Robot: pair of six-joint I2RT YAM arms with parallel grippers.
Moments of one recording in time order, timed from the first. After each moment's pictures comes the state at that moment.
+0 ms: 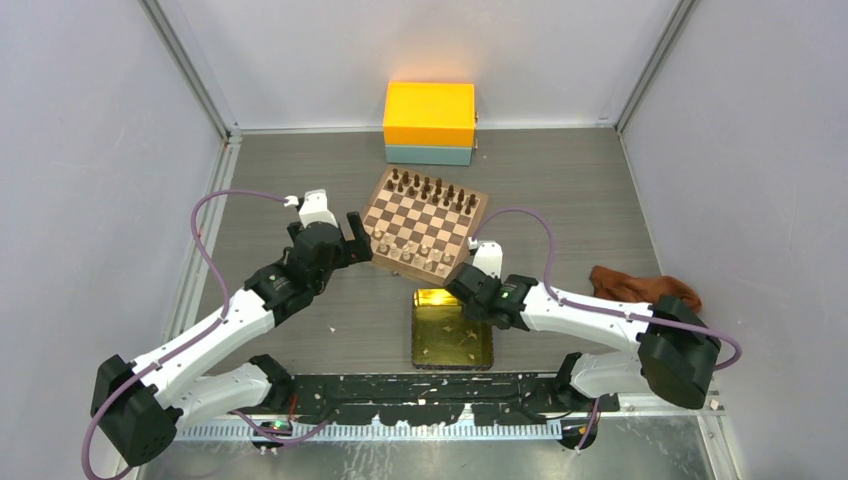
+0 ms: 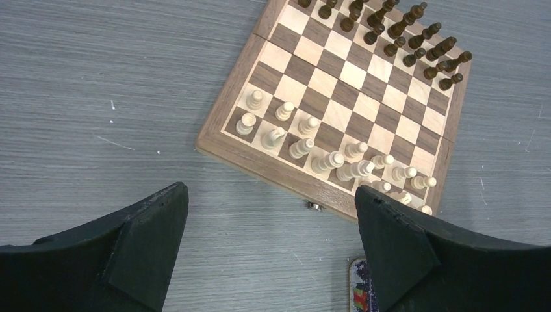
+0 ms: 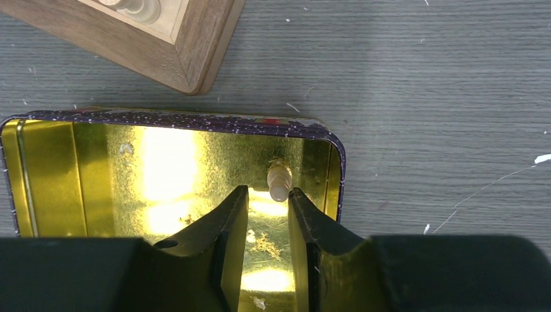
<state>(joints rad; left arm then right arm) -0.69 0.99 0.73 -0.25 -0.50 -0.58 0.99 1.26 0.71 -0.56 0.47 0.87</state>
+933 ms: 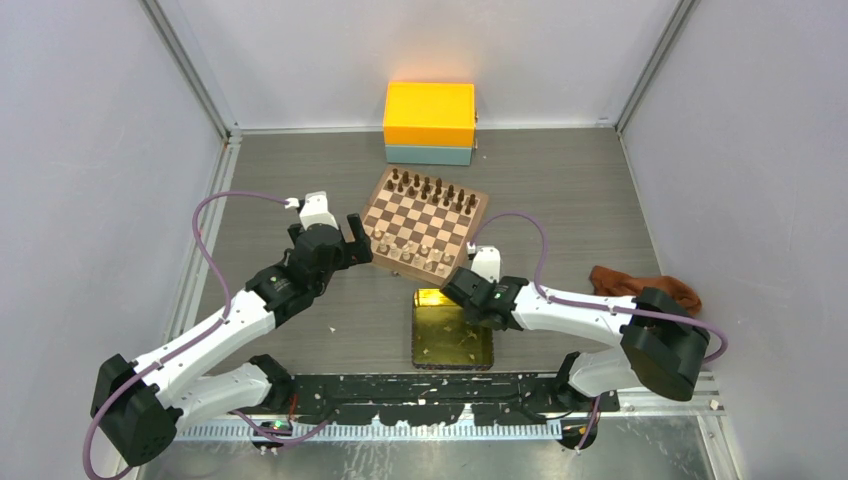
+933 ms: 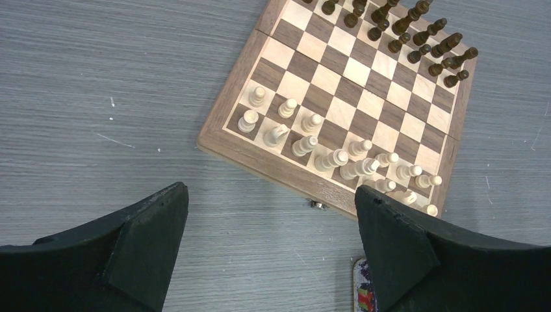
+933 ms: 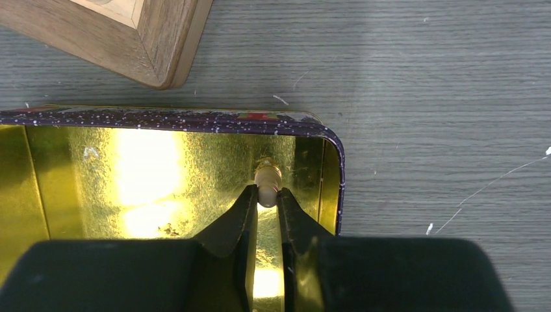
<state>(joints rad) -0.69 0.99 0.71 -0.24 -0.50 -0.58 0.99 1.33 0.69 -0.54 0.48 0.90</state>
